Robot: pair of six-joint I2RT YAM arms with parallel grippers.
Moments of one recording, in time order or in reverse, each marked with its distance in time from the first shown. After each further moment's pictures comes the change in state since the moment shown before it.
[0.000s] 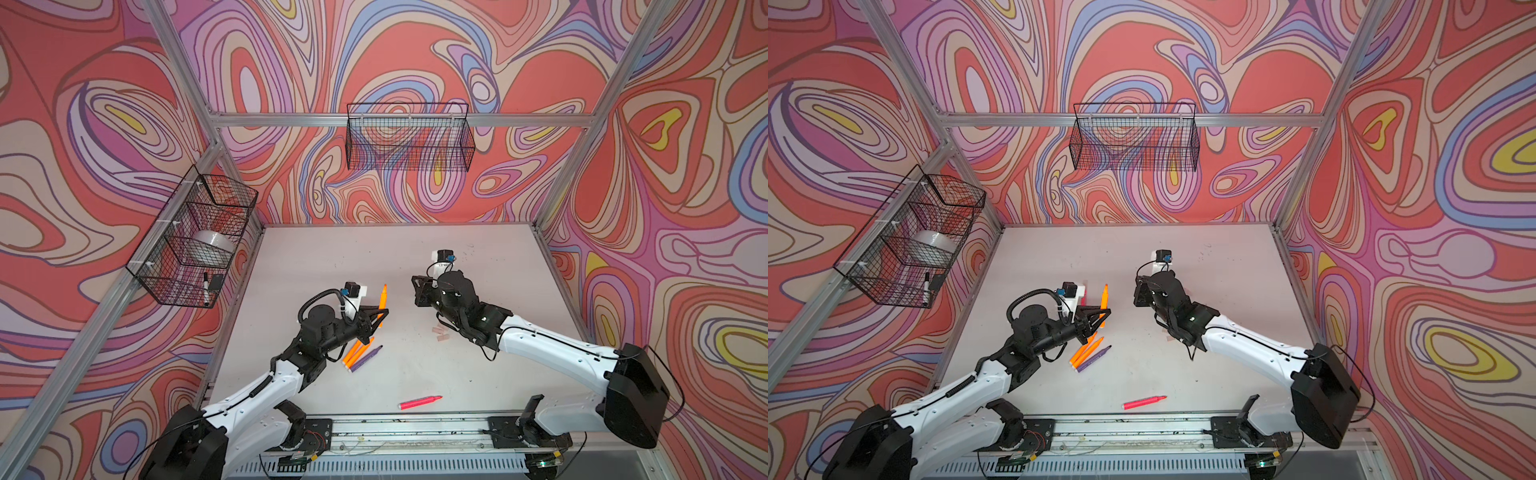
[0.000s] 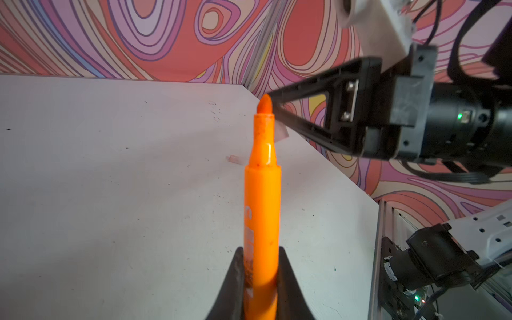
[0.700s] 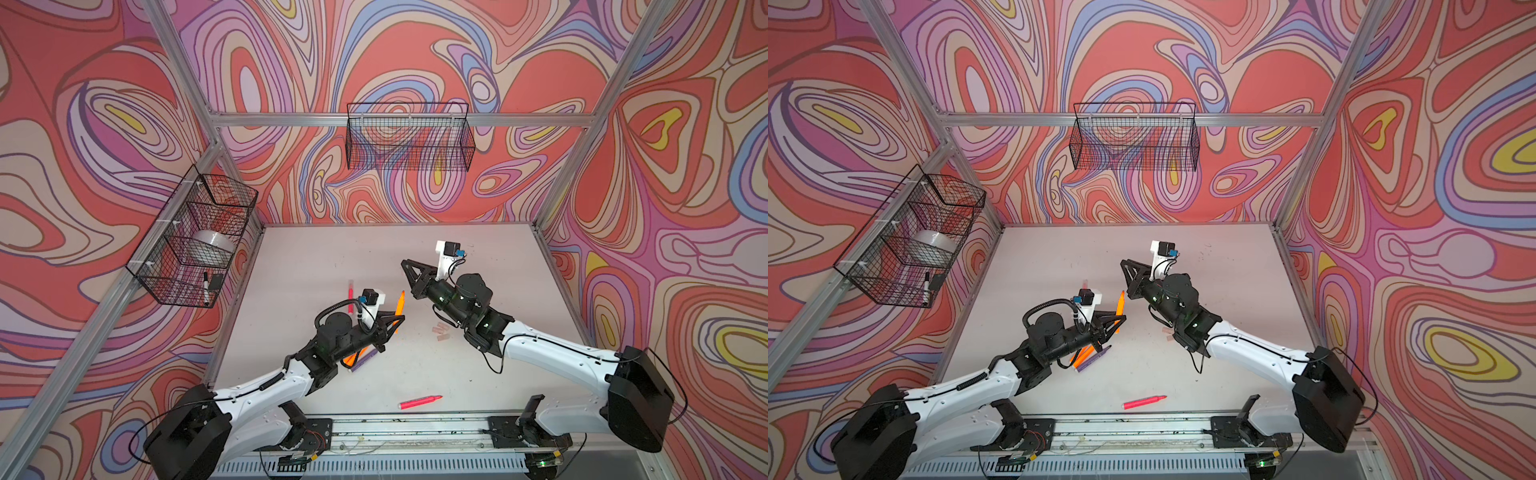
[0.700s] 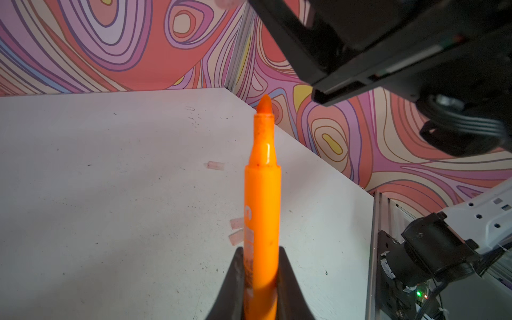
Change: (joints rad) left arm -0.168 0.058 0.009 0.092 -0.165 0.033; right arm 0.005 -0.023 -0.103 0.449 -0.164 0.054
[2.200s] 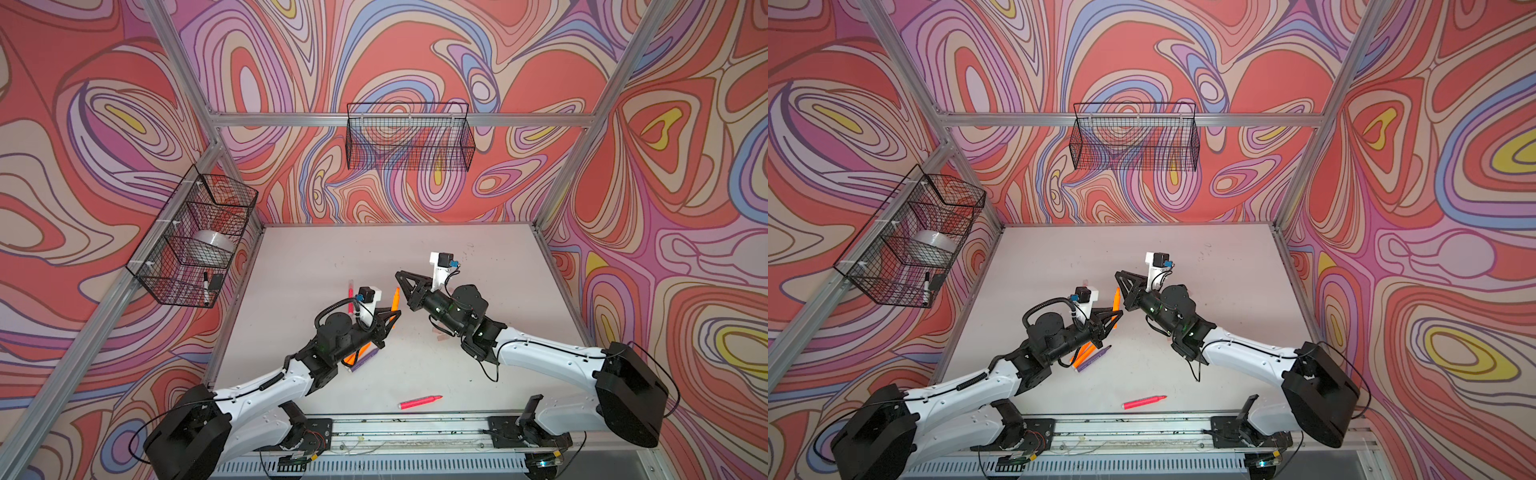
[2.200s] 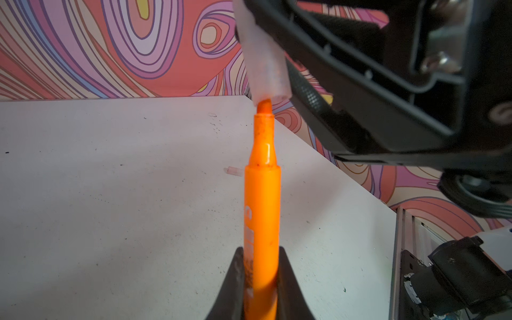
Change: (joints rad) left arm 0.000 0.000 0.000 0.001 -0.091 -0.010; right arm 0.035 0.030 -0.074 0.118 -0.036 0.005
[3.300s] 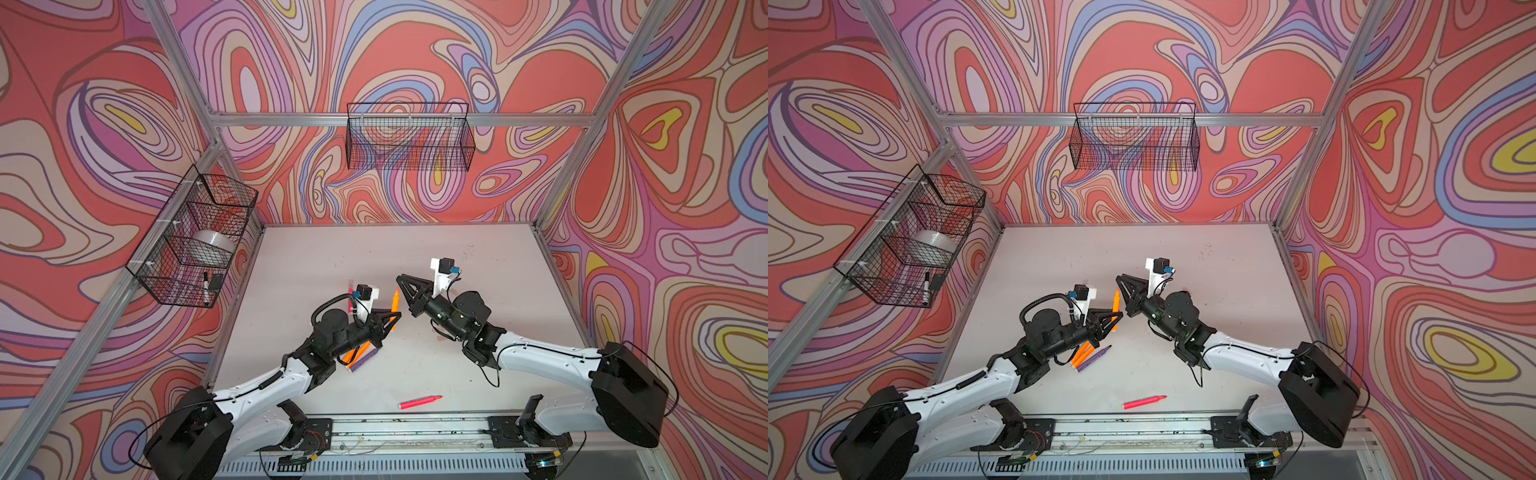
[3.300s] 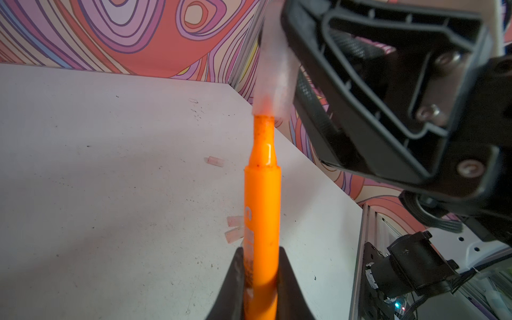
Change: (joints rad) left arm 0.063 -0.002 0.004 -0.006 0.158 -0.104; right arm 0.008 -0.002 -0.056 0.079 -0.018 -0.108
